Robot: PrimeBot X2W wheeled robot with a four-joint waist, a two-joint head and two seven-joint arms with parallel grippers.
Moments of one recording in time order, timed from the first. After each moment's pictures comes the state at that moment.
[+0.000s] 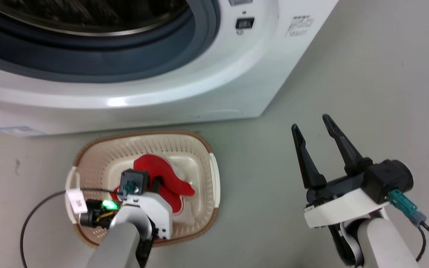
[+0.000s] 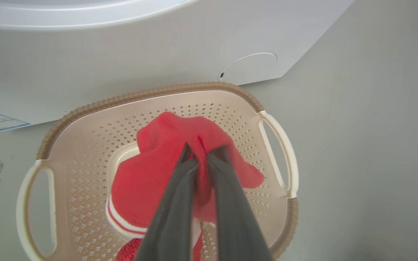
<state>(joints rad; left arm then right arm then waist) -0.41 0.11 -0.31 0.72 -0.24 0.03 -0.14 -0.21 -0.05 0.21 0.06 0.13 0.13 -0.23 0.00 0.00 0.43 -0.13</state>
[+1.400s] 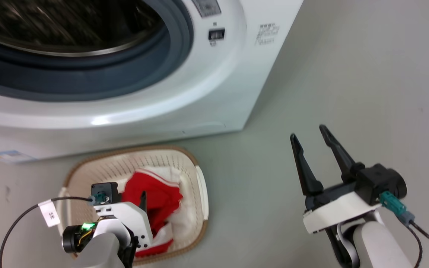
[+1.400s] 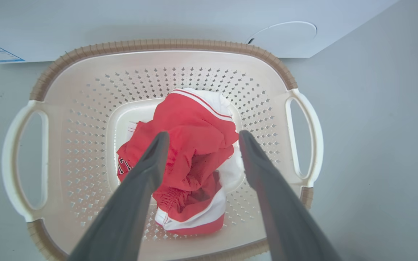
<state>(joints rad) -0.59 0.11 -0.22 1.26 -0.39 -0.05 -0.25 -0.23 -0.05 0.21 0.17 0.14 0.13 -0.26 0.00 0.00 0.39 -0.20</state>
